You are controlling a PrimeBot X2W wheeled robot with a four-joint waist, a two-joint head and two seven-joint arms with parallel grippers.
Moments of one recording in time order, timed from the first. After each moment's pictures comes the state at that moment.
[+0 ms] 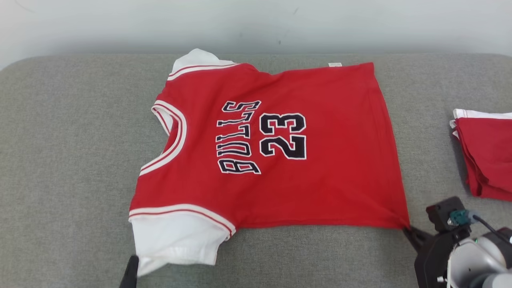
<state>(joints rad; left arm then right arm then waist) 0.16 0.35 -0.28 -0.10 -1.44 -0.13 -0.23 -0.06 -0.47 0.18 -0.07 0.31 0.13 0.65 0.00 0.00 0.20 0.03</state>
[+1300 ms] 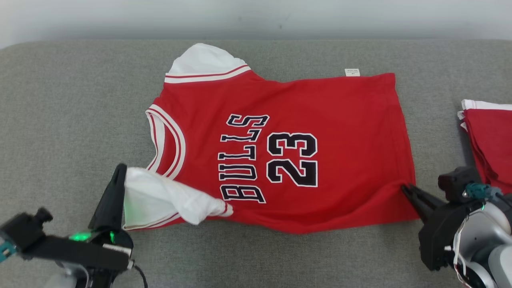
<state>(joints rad) -0.19 0.46 -0.33 -0.02 -1.28 -0.13 -0.23 -0.14 -0.50 0.19 -0.10 0.36 0.13 0.56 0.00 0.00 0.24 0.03</state>
